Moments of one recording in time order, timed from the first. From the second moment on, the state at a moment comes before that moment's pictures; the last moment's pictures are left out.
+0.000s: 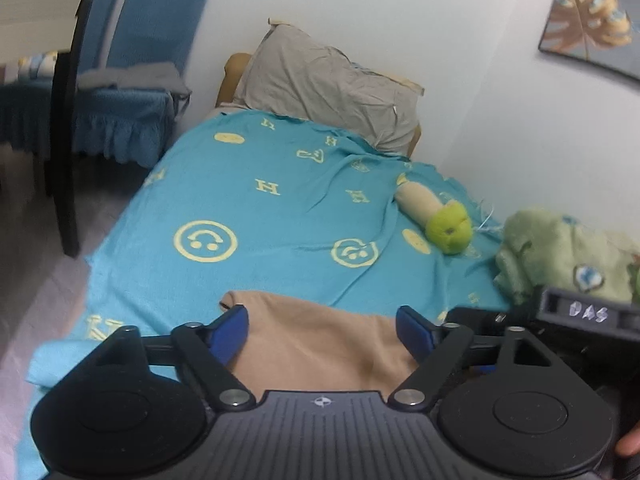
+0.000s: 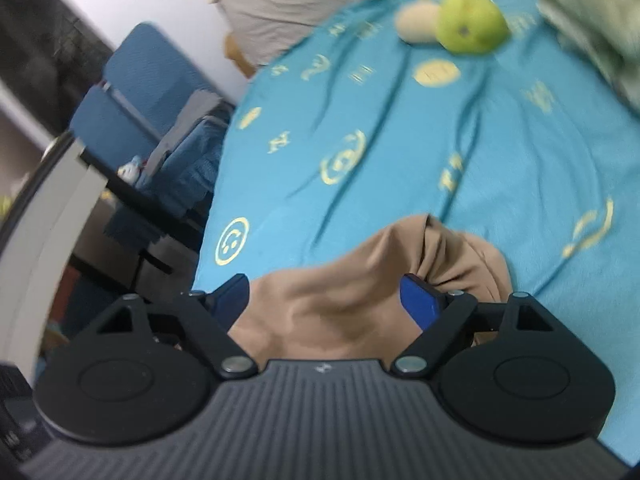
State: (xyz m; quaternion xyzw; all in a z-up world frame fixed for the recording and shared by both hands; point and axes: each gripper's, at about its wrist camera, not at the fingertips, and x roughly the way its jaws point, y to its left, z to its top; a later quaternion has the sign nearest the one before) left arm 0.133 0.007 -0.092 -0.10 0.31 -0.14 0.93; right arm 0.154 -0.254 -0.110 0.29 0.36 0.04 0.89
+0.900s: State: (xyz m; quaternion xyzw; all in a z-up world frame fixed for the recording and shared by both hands) left arm 0.054 -0.006 -0.106 -0.03 0.41 -0.11 0.91; right arm 0.082 -0.225 -0.110 0.13 0.38 0.00 0.91
